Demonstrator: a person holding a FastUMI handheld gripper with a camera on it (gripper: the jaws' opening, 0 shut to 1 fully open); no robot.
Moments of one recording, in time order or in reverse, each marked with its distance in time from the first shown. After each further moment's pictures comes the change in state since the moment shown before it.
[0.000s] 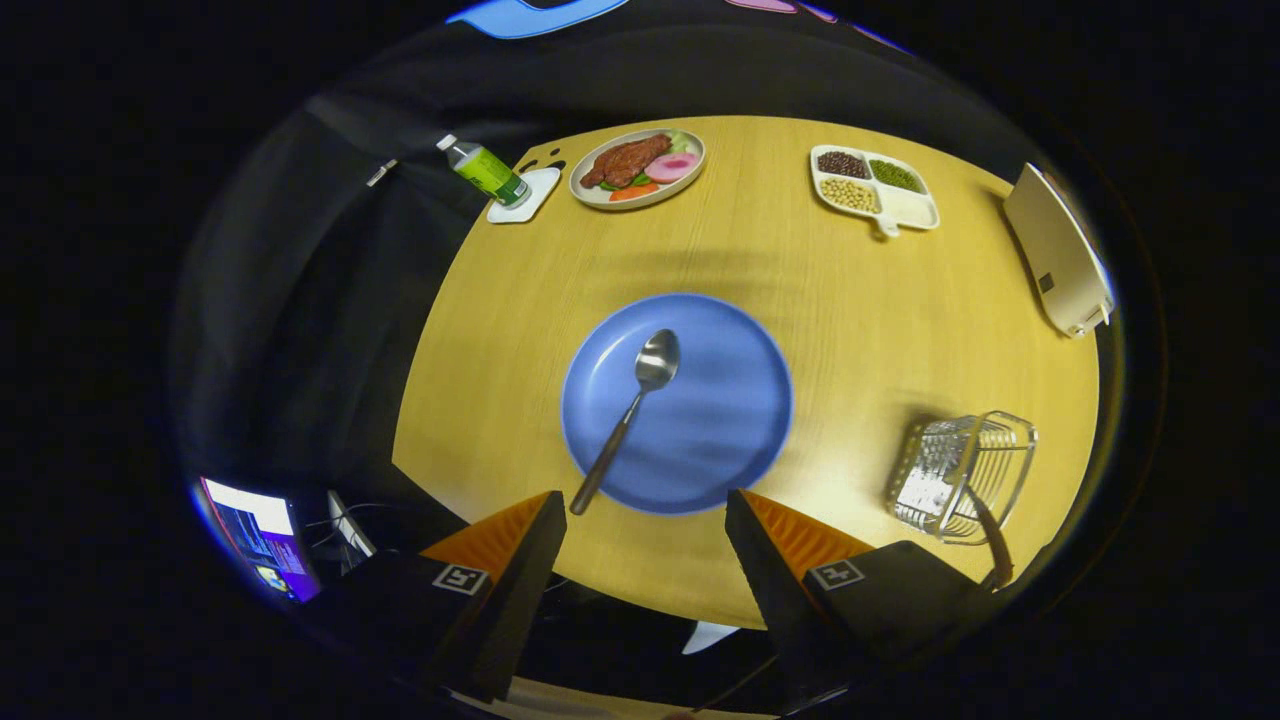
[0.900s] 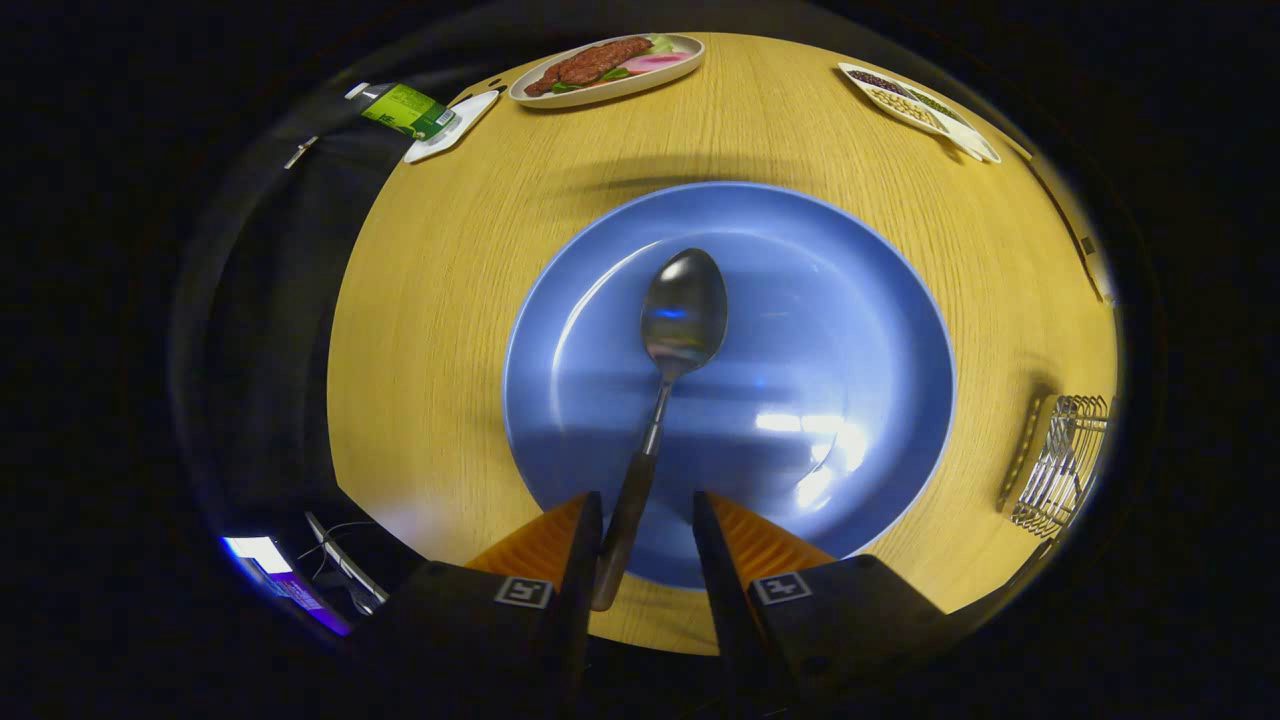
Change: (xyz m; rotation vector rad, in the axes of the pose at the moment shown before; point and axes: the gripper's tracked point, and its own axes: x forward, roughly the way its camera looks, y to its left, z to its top) arm 0.115 0.008 -0.025 0.068 0.175 -0.095
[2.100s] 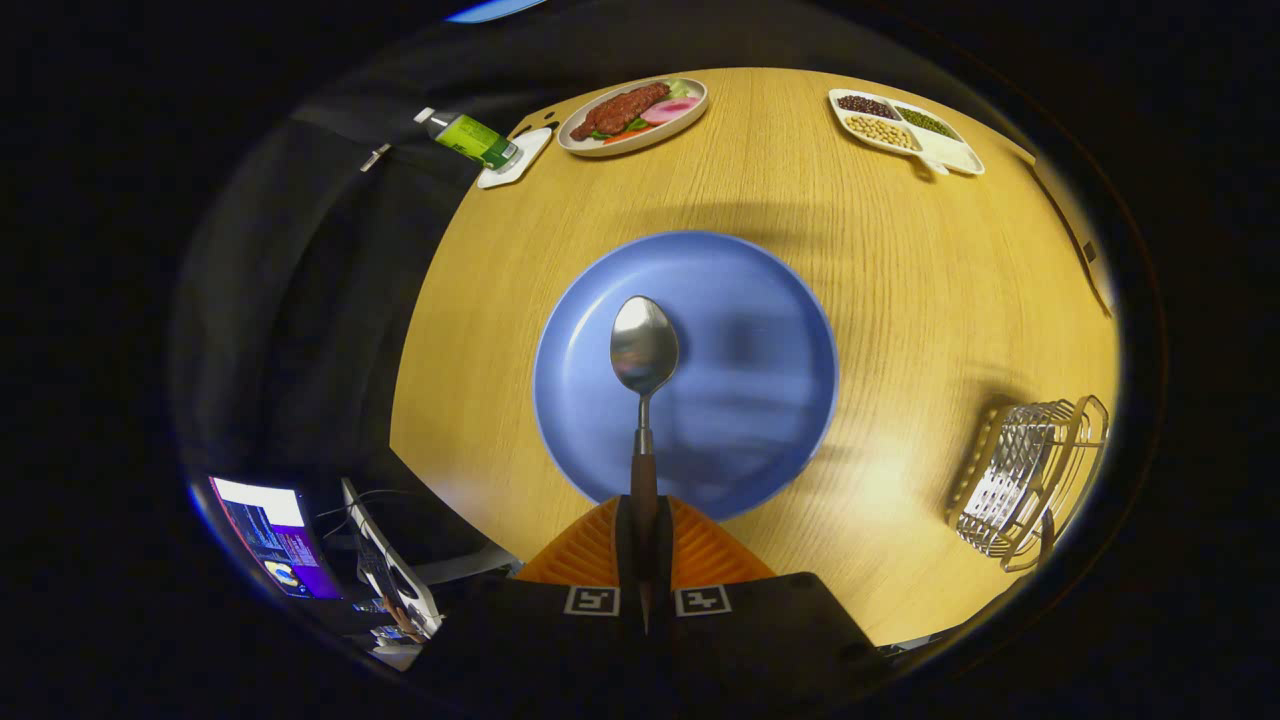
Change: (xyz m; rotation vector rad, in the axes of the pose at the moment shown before) arm -0.083 -0.044 -0.010 -0.078 -0.118 0.195
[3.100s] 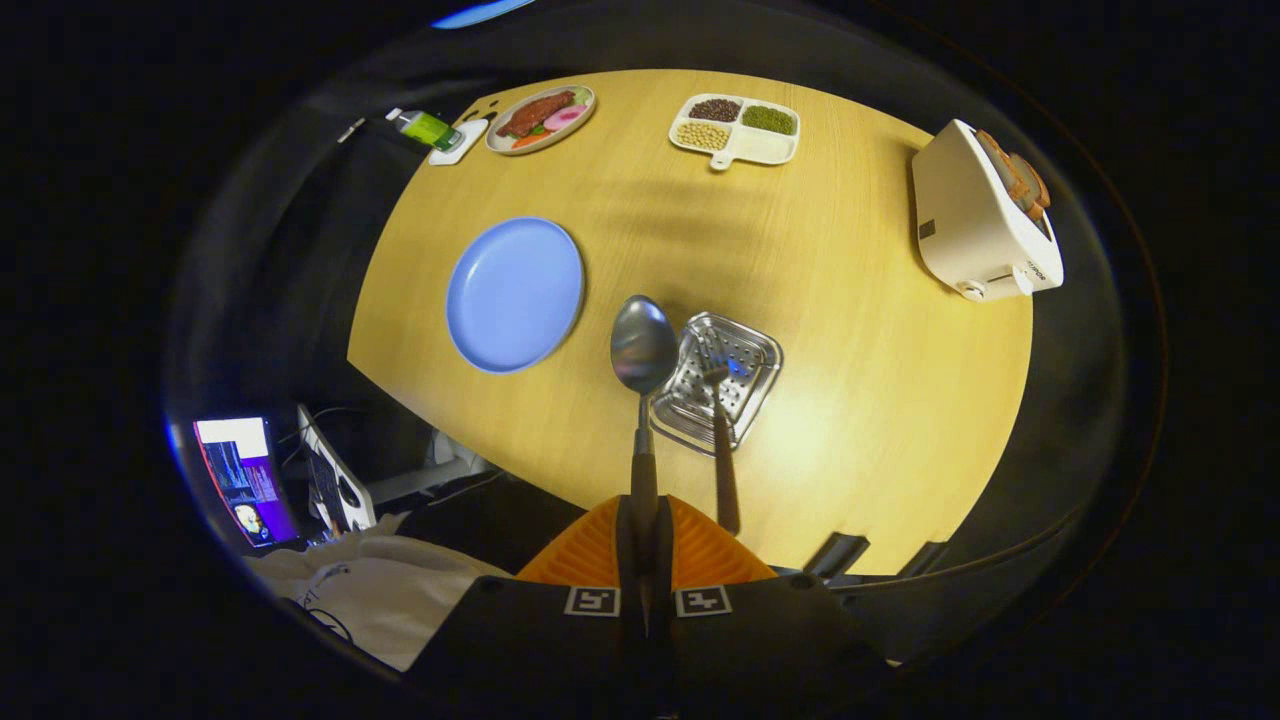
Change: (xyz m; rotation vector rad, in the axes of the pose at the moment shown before) arm -0.197 -0.155 -0.033 -0.104 0.263 -0.222
